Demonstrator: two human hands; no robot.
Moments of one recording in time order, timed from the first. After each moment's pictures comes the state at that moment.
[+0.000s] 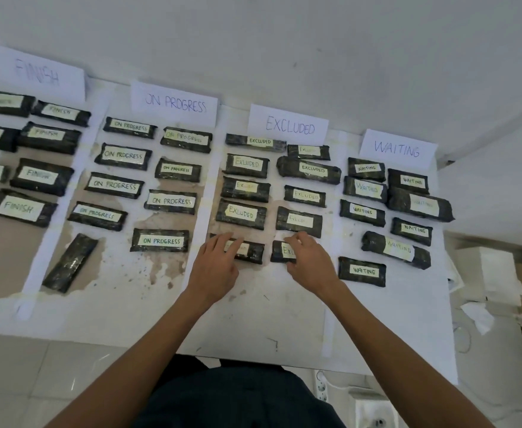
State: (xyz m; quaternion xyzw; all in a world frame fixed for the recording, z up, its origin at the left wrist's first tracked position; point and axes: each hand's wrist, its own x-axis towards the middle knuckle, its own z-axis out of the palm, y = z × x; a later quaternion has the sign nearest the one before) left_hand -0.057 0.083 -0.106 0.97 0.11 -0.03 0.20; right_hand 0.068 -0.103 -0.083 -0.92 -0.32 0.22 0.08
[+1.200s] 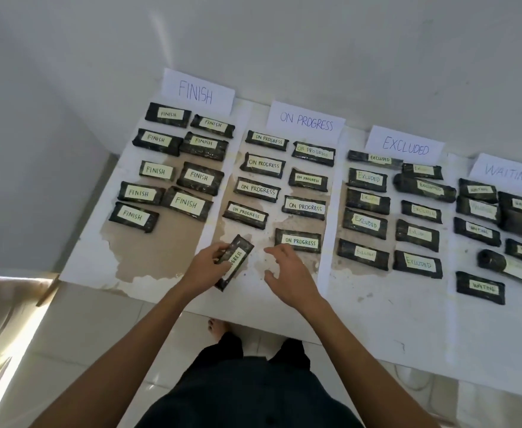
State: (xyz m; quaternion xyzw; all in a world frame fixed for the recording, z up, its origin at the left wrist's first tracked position) left_hand -0.238 0.342 -0.080 0.72 0.37 -0.10 0.57; right_hand -0.135 0.165 -0.061 -0.87 -0.31 0.30 0.24
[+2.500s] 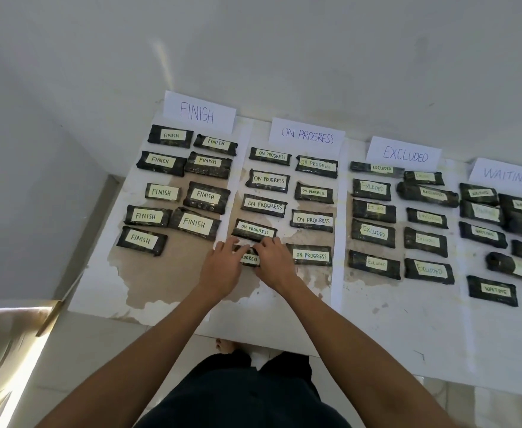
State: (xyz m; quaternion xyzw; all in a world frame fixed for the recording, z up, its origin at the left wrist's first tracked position) left_hand -0.209 0.368 -0.104 0.97 0.16 -0.05 0.16; right_hand -0.116 0.254 -0.102 -0.89 -0.41 0.19 0.05
